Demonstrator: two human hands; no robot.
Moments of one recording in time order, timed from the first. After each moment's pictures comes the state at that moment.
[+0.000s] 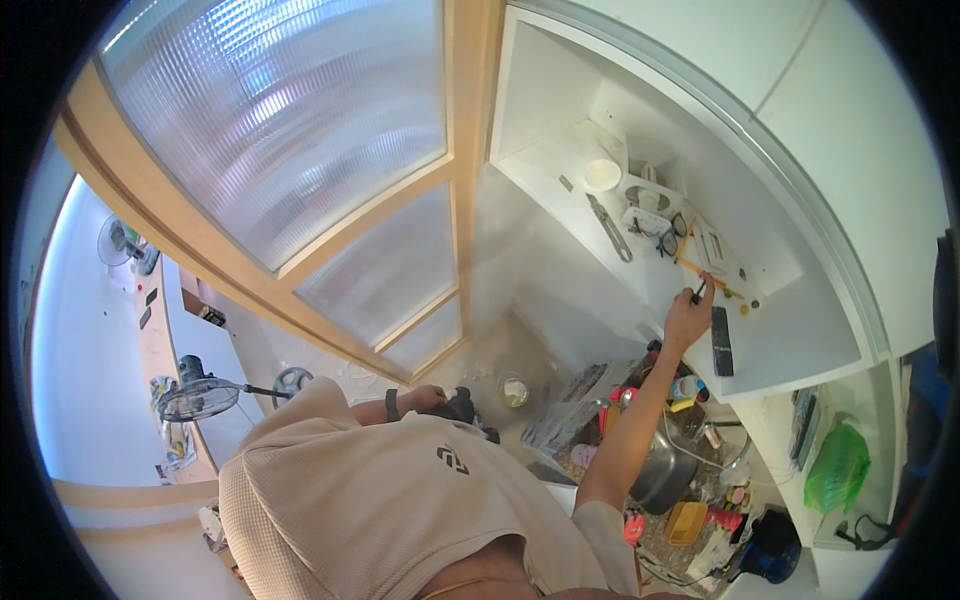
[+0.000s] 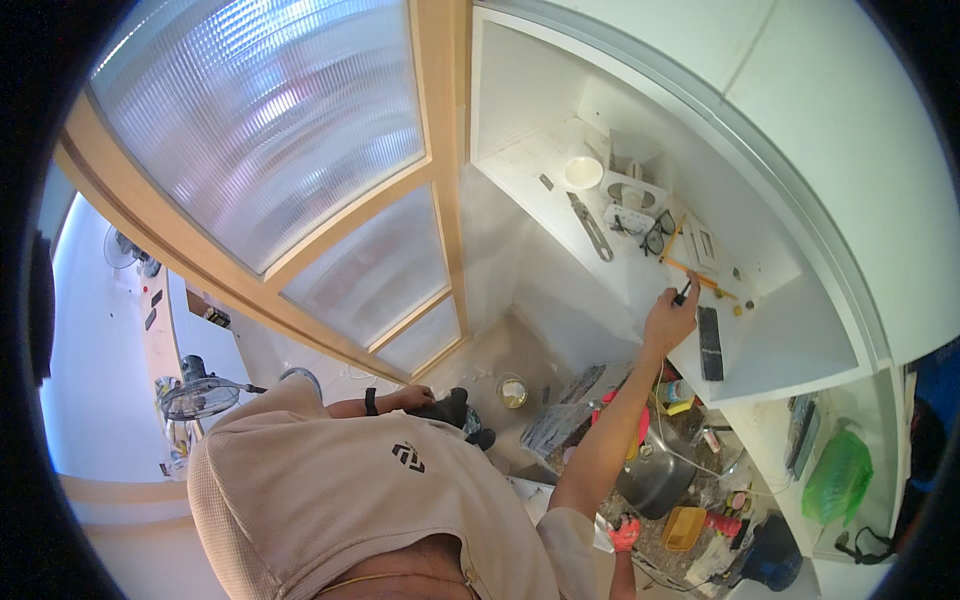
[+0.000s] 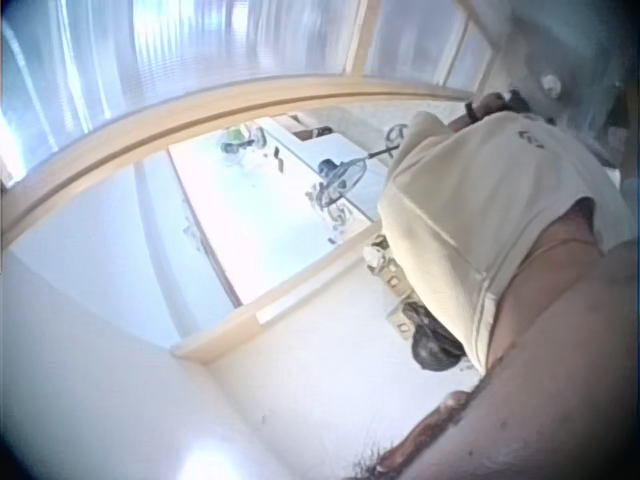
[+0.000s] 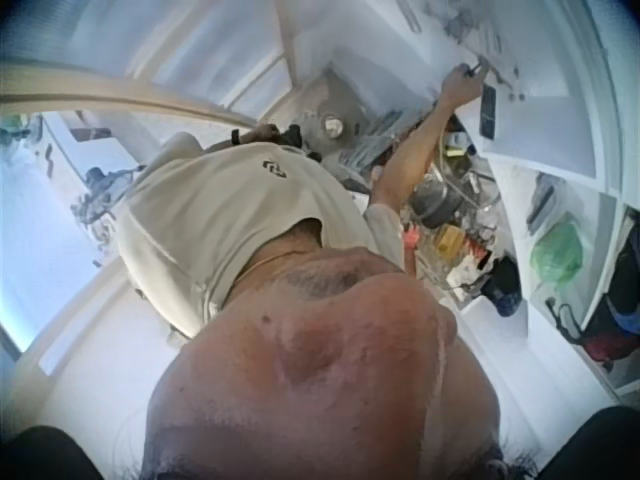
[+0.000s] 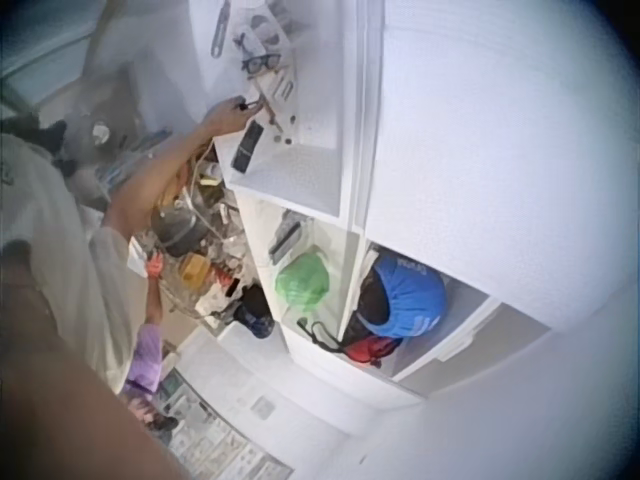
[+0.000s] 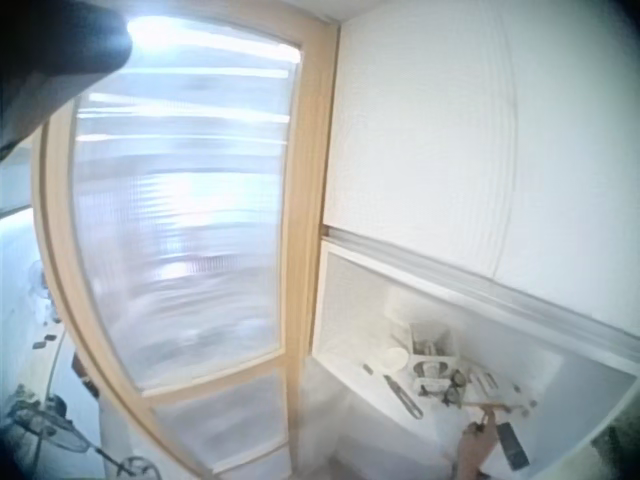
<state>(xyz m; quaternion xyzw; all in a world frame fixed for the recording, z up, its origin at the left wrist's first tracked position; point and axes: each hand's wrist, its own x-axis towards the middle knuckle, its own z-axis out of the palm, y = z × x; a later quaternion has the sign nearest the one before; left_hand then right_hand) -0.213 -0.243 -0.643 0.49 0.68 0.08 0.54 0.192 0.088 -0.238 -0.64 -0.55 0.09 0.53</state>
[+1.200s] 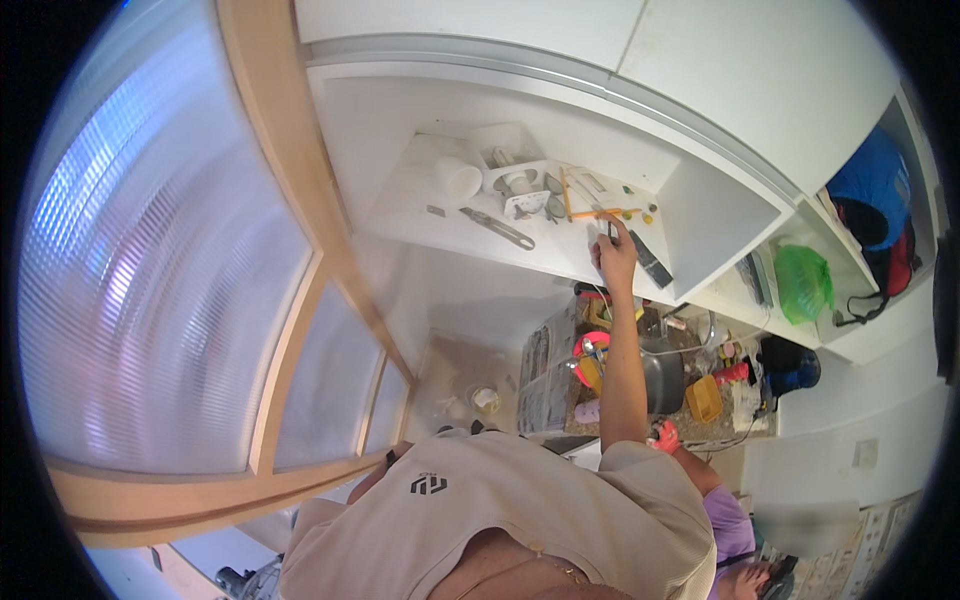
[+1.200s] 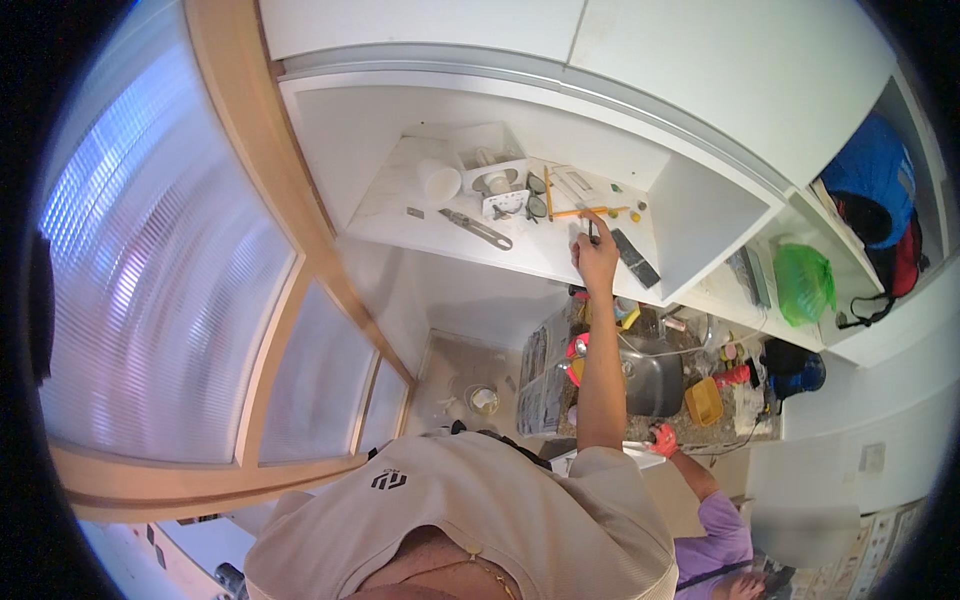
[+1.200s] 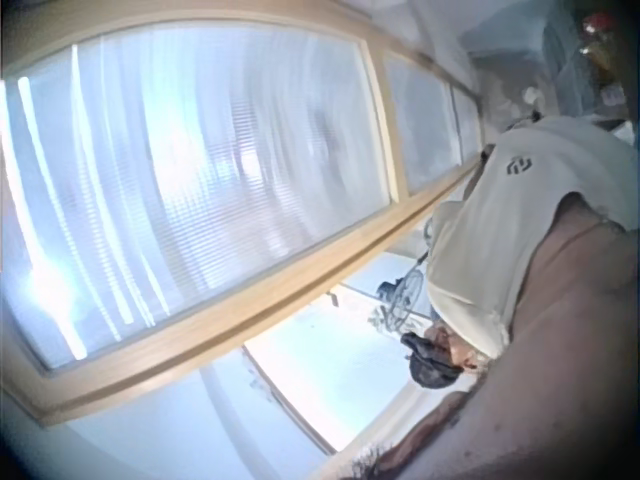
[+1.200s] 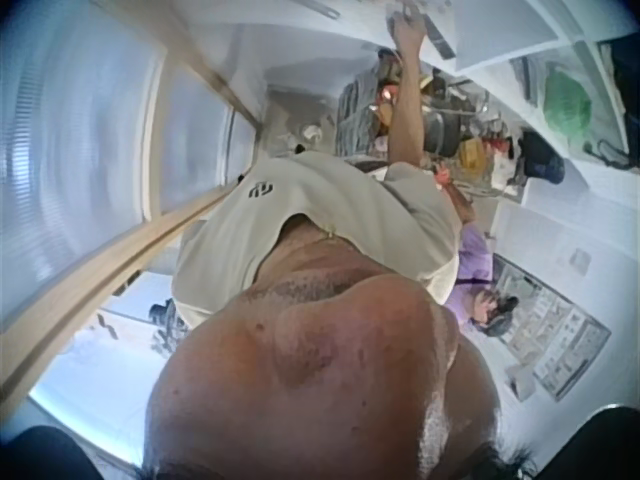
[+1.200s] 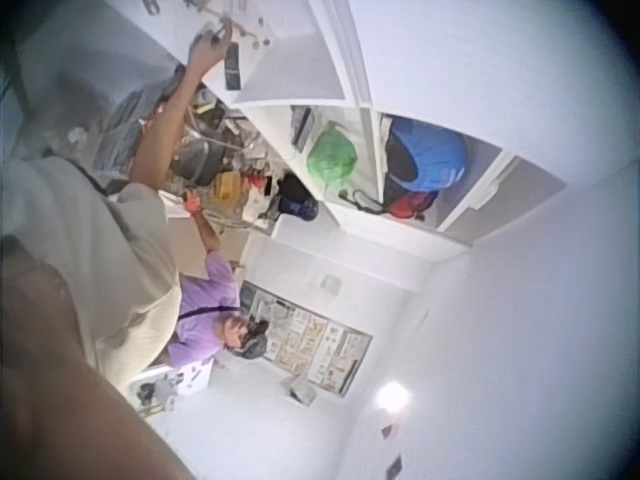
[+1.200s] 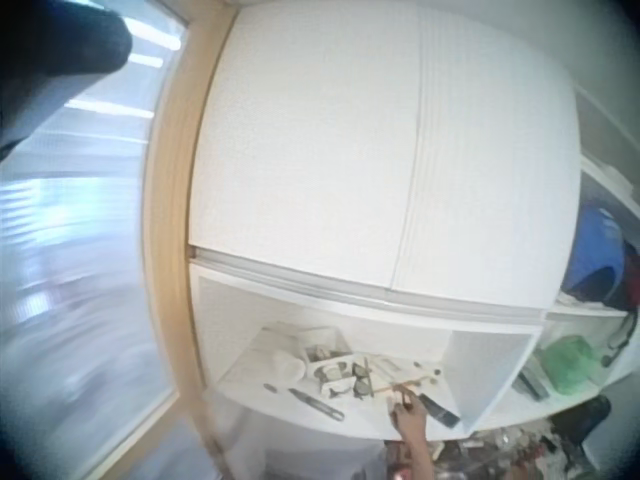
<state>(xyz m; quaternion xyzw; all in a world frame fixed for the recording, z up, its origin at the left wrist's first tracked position) -0.293 -0.181 -0.669 0.49 0.61 0.11 0.62 0.198 0.088 -0.225 -0.61 -0.47 0.25 0.60</state>
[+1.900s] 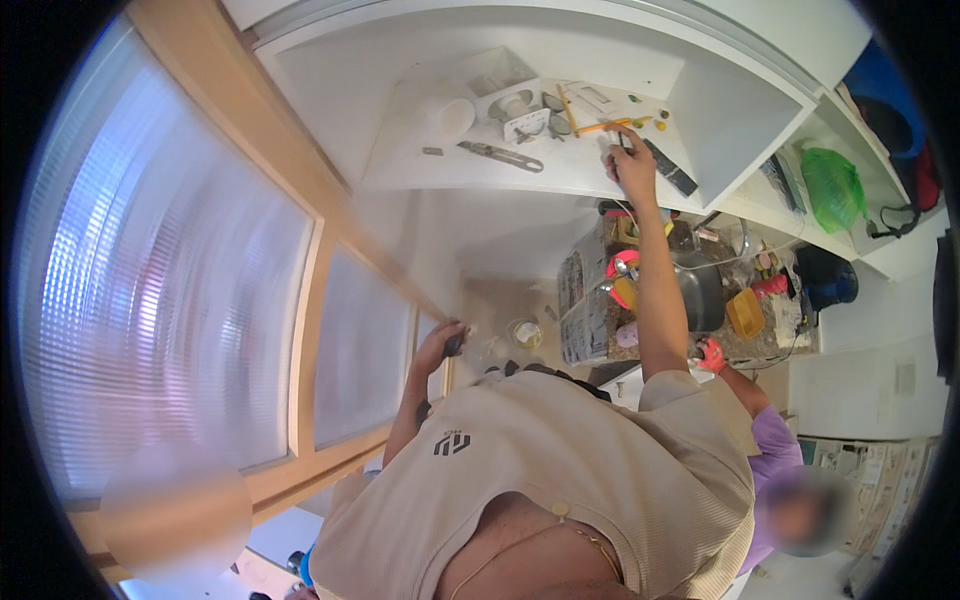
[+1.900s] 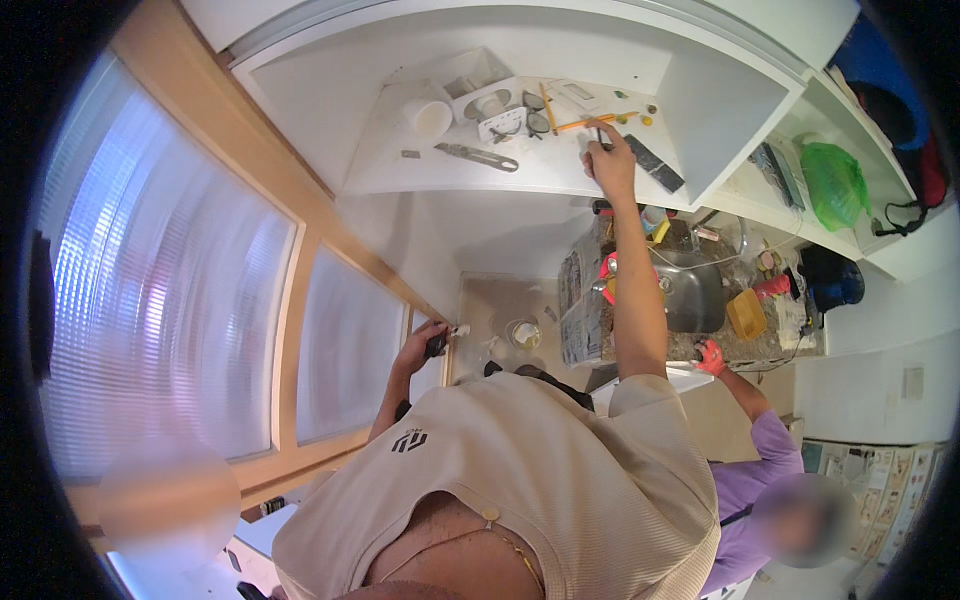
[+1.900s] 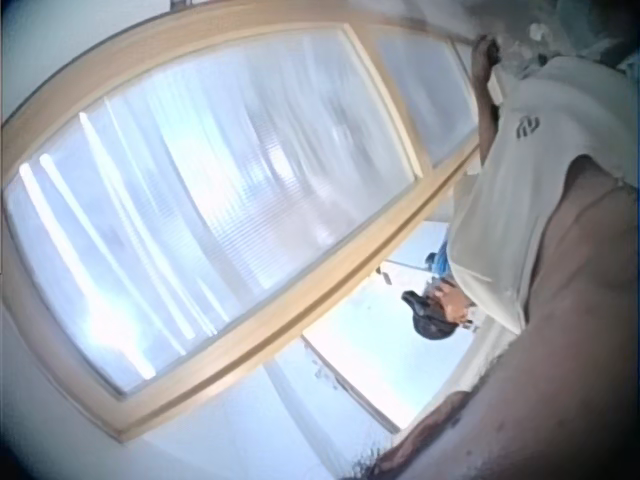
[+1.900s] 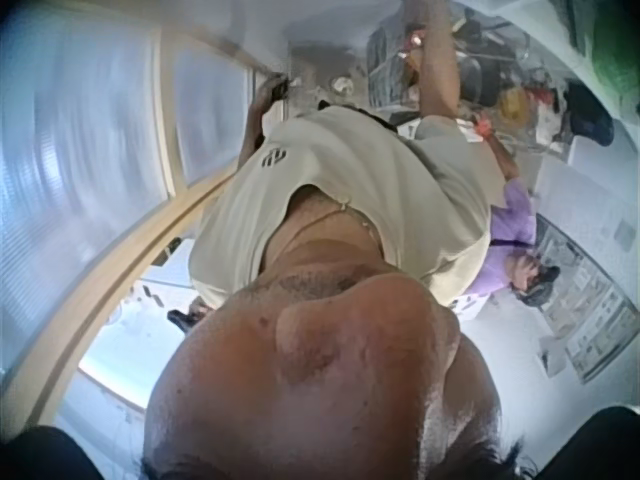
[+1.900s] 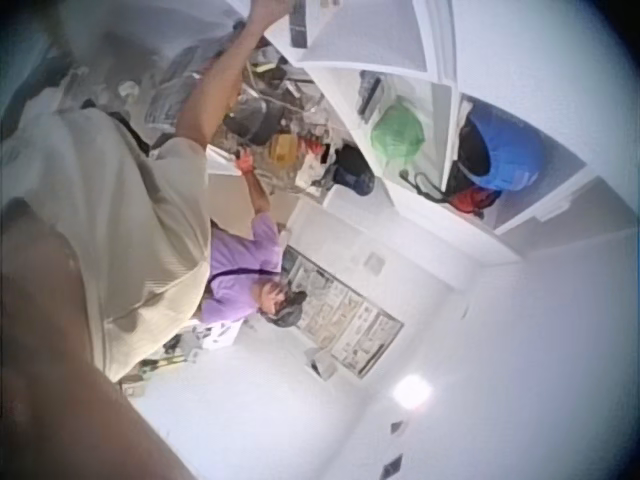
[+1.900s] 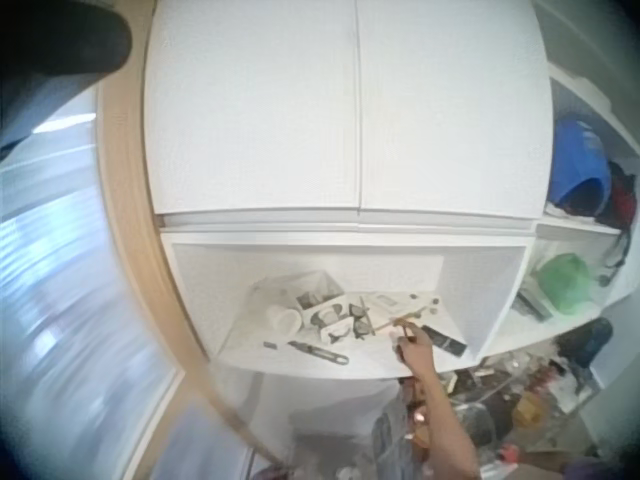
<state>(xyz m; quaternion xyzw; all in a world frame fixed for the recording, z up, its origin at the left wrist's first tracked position) -0.256 -0.056 -0.483 0.39 0.45 0.26 0.76 0.202 0.088 -0.228 -0.61 -0.46 0.25 0.60</state>
